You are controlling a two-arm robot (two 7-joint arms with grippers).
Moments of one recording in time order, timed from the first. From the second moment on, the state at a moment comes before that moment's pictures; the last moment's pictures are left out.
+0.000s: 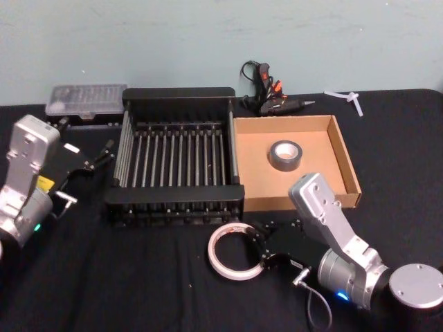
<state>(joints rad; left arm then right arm) -0.20 0.60 0.45 -1.41 -0.25 -0.12 0.03 -0.02 0.35 -0.38 -1.65 0.09 0.26 0.38</state>
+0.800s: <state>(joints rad) -0.20 0.60 0.45 -1.41 -0.25 -0.12 0.03 -0.03 0.43 -0.38 -1.78 0.19 0.18 0.41</state>
